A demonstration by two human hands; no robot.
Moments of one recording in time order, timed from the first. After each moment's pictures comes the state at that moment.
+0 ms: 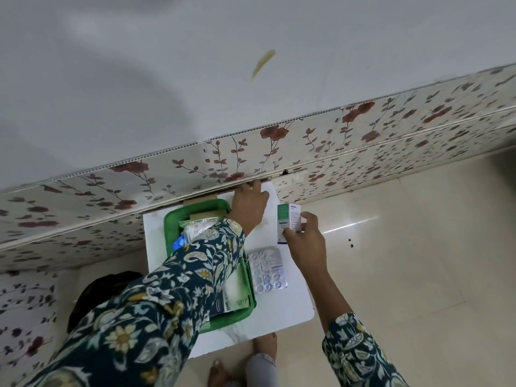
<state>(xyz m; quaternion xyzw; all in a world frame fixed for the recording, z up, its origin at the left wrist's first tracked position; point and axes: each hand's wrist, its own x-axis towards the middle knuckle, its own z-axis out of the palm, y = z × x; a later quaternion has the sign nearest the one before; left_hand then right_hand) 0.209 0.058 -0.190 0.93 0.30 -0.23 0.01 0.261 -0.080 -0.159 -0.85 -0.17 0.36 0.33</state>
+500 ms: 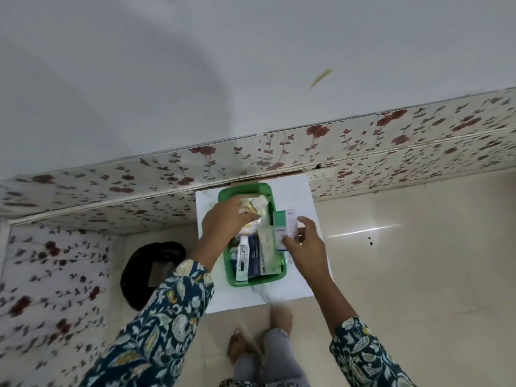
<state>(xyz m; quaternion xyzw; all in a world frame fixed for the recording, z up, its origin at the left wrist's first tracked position) 0.069 0.031 -0.084 0.73 0.59 -0.11 0.34 0.185 -0.103 -0.101 -0.81 -0.25 0.42 0.32</state>
